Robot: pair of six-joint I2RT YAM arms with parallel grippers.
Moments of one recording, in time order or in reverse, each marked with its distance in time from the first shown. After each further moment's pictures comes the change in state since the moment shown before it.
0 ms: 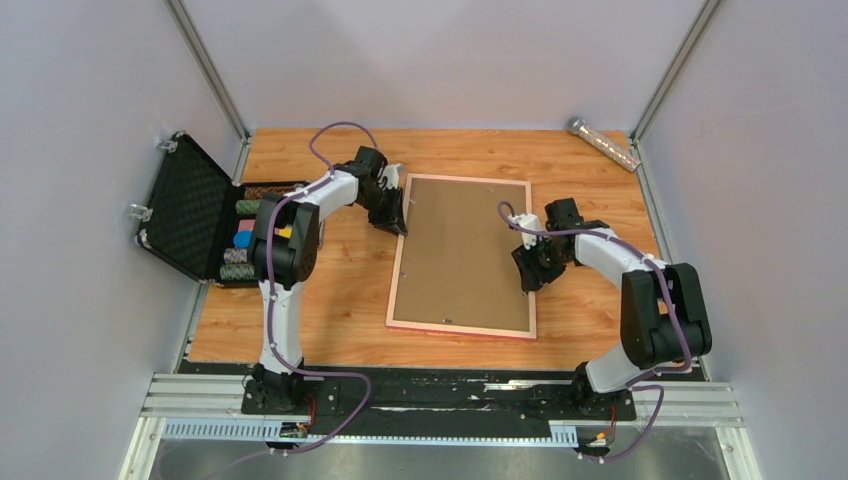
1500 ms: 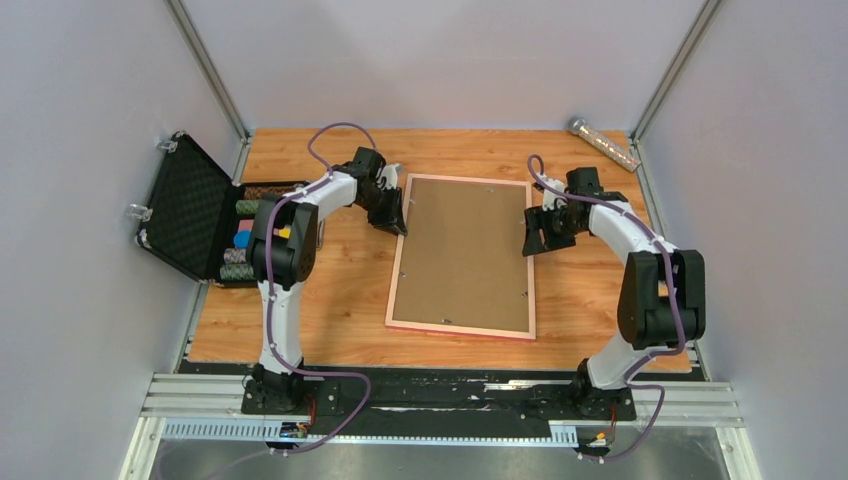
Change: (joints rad) left arm 0.007 -0.006 -0.019 0.023 0.012 -0.003; right arm -0.132 0.087 0.238 -0.056 -0.088 0.217
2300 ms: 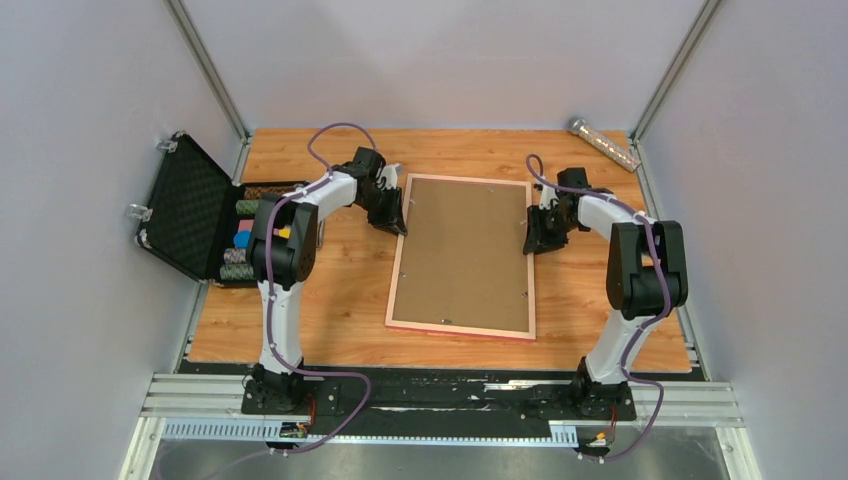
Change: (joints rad) left arm 0.000 0.000 0.000 0.000 0.002 -0.002; right arm 0.000 0.217 0.074 0.072 0.062 0.174
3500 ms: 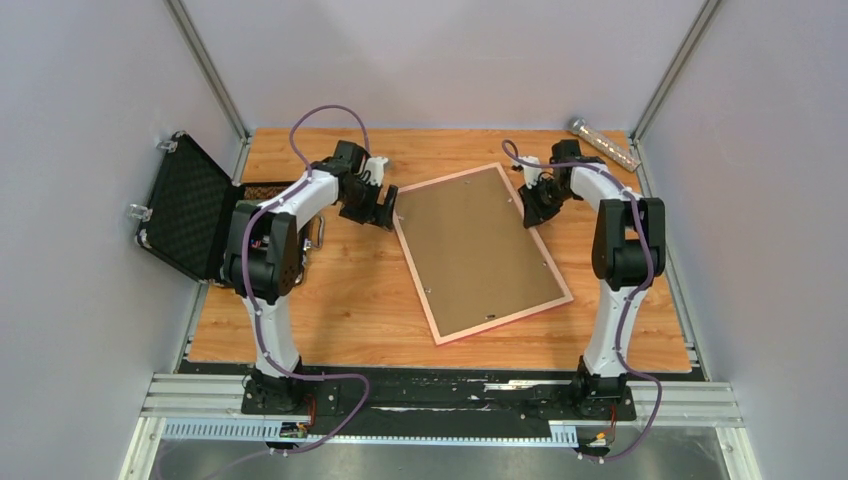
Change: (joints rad) left arm 0.043 -0.161 -0.082 -0.045 -0.149 0.257; right arm -0.001 0.243 0.377 -0.148 -0.077 -0.542
